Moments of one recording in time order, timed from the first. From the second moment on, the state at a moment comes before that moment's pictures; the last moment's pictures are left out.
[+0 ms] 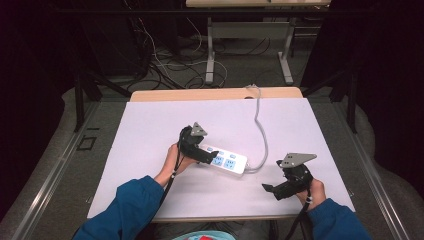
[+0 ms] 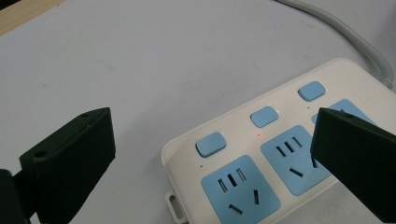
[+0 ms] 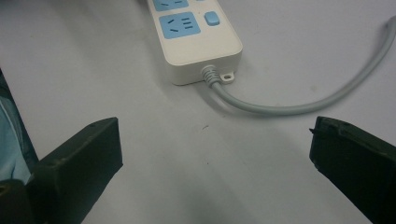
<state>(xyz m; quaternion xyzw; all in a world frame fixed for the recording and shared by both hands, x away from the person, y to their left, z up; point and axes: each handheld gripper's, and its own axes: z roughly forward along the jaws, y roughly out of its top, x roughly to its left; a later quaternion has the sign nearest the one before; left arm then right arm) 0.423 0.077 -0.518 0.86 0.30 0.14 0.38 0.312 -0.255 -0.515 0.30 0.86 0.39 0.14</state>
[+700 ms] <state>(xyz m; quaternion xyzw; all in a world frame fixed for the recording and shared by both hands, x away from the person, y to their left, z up) 0.424 0.065 -0.524 0.87 0.29 0.13 0.39 0.312 -0.255 -0.515 0.30 0.86 0.39 0.14</state>
